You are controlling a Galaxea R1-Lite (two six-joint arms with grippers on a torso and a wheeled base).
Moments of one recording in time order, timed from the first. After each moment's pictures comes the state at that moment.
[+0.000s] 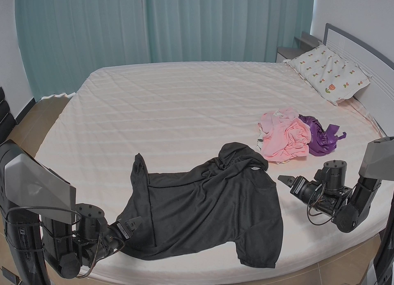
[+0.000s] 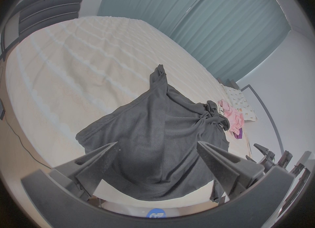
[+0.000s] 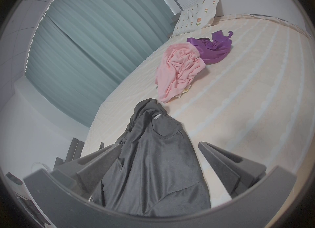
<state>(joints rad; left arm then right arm) -0.40 2.22 -0.03 -1.55 0.13 -0.86 0.24 2.14 -0.41 -1.28 0.00 0.74</state>
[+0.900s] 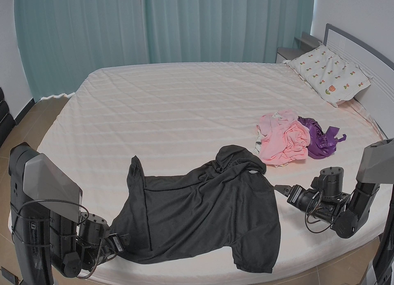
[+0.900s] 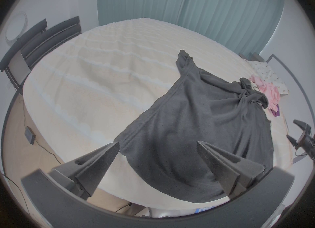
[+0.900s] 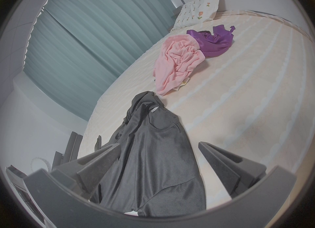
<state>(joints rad) -0.34 2.33 -0.02 -1.45 0.25 -0.64 0.28 2.15 -0.36 -1.28 0.00 0.74</state>
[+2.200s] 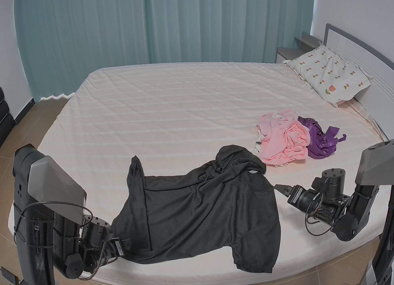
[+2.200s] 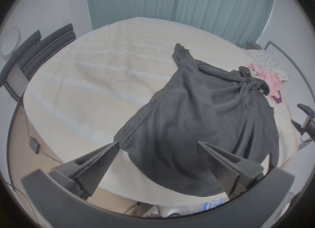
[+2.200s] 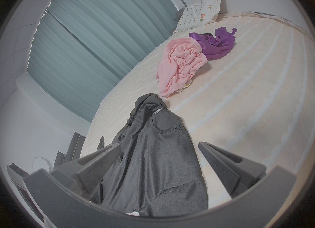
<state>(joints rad) -0.36 2.35 -0.02 -1.43 0.28 -0.56 0.28 2.17 -0.32 -1.37 0.01 0.73</state>
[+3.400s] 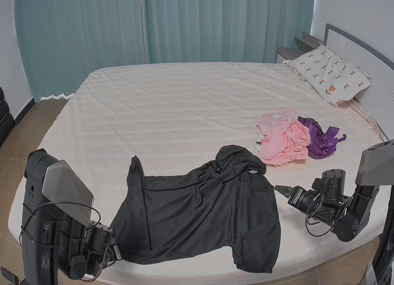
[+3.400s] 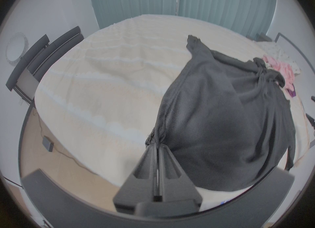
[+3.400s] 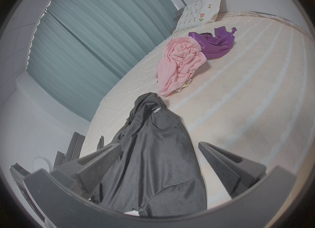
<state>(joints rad) -0.35 2.45 -0.02 -1.45 0.37 -0.56 0.28 2.16 -0.32 -1.37 0.01 0.73</state>
